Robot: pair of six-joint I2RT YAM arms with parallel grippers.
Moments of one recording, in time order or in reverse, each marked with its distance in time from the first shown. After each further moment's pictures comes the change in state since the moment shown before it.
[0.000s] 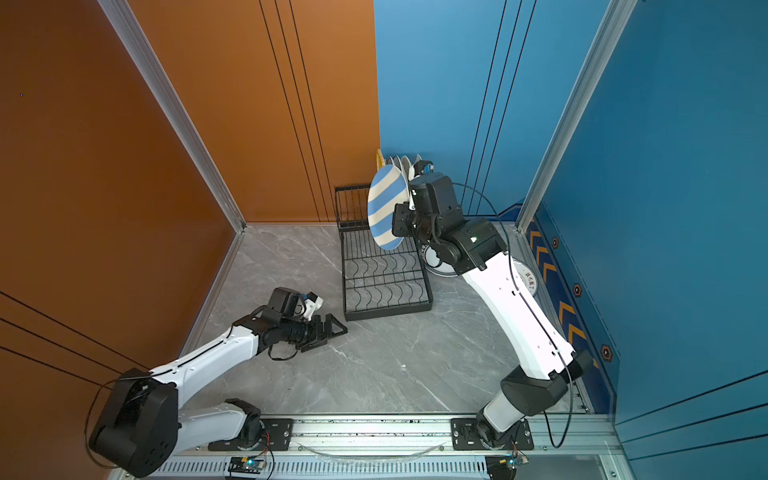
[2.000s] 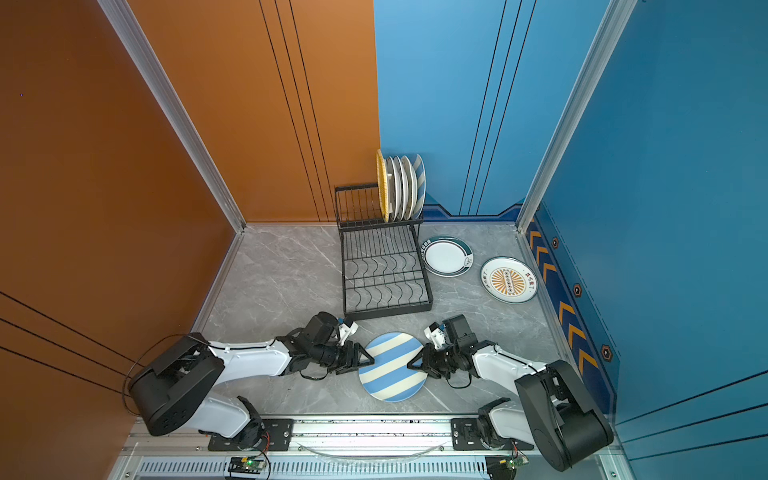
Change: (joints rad) left arm -0.365 0.230 -0.160 0.517 -0.002 -0.272; right arm -0.275 -0.371 -1.807 0.798 -1.012 0.319
